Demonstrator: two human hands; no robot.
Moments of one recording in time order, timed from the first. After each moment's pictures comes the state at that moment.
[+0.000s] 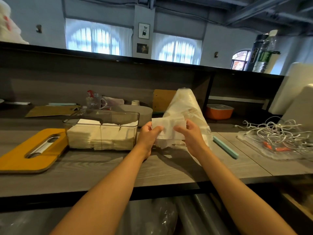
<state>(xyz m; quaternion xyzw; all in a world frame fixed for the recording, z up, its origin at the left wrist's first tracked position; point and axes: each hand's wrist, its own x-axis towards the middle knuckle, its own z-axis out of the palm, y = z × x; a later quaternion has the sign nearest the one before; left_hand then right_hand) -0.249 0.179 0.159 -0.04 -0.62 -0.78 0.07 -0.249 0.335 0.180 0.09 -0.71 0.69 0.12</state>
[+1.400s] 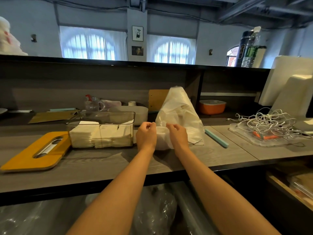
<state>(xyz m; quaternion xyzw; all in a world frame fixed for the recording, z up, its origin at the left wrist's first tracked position) -0.222 0.204 0.163 0.08 -0.76 -0.61 0.23 -0.237 0.310 0.160 -0.05 -0.75 0.64 0.18</state>
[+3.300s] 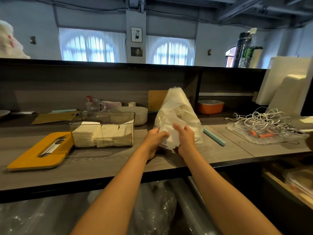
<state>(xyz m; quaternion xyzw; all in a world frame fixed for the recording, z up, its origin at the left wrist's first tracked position) -0.205 0.206 0.165 -0.06 -0.67 -0.74 -0.05 -0.207 0.327 0.168 -0.05 -0.56 0.82 0.13</state>
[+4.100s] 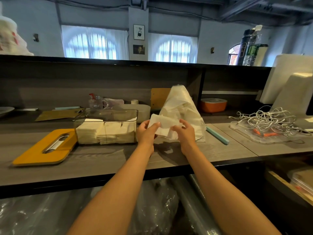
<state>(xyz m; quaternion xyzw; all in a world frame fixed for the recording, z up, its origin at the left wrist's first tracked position) -0.216 0.196 0.161 0.07 -0.57 -0.81 0.12 -0.204 0.320 0.168 -0.02 -0.68 0.72 0.15</state>
